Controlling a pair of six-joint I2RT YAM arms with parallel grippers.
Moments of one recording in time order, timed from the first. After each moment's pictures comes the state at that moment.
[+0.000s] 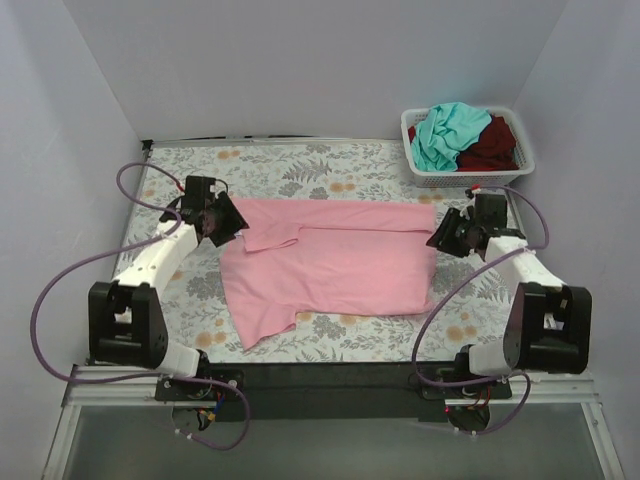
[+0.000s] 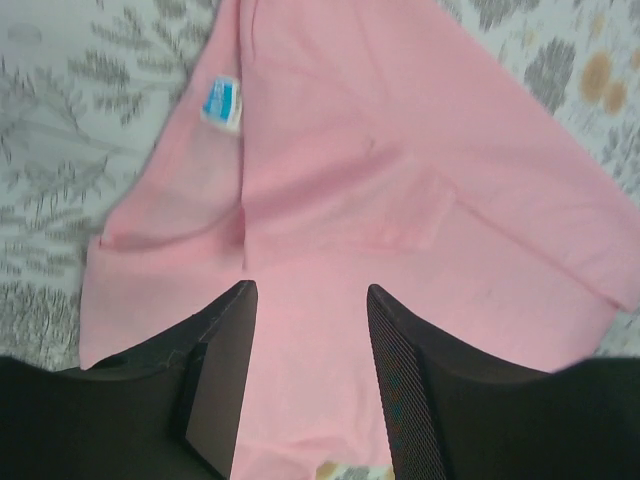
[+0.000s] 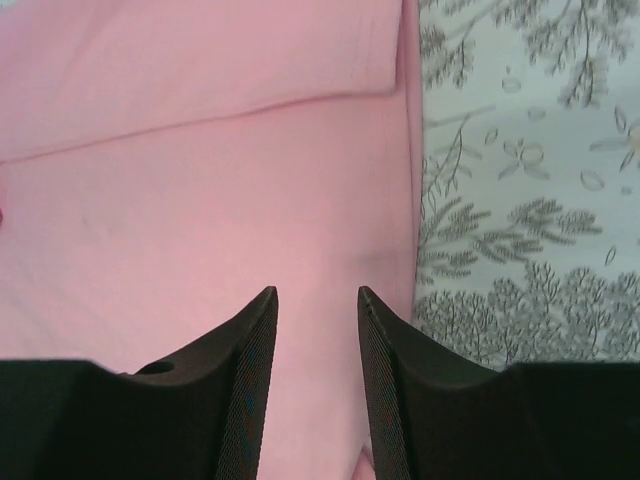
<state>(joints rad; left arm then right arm) -0.11 1.50 1.07 -0.46 0.06 -0.71 -0.06 1.43 0.84 -0.30 -0.32 0.35</state>
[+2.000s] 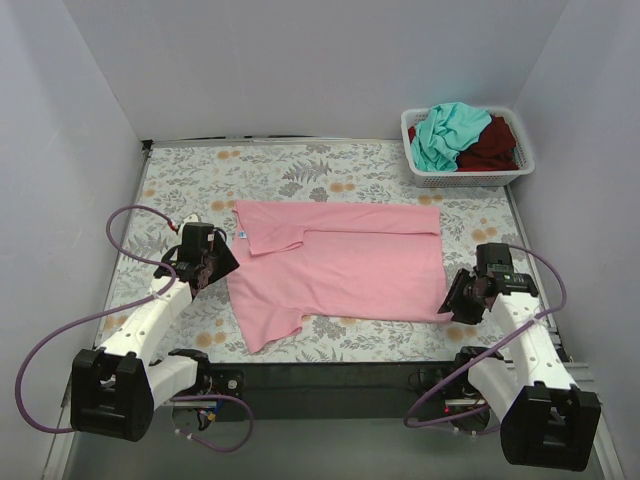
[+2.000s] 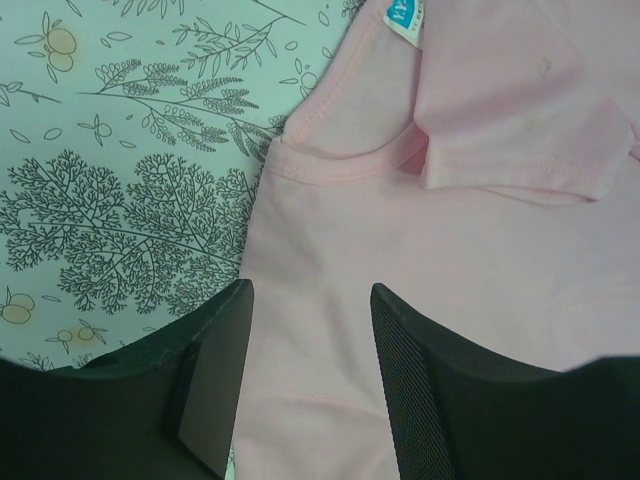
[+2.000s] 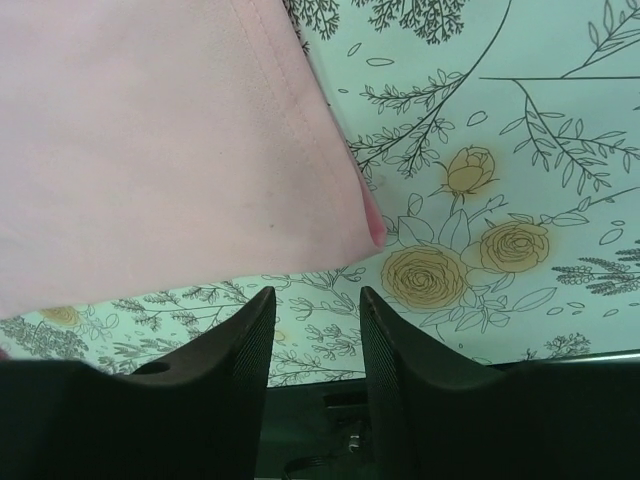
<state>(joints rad) -0.17 1.08 0.62 -0.41 -0.14 -0.66 -0.05 0.90 0.56 -0.91 -0.14 0.44</state>
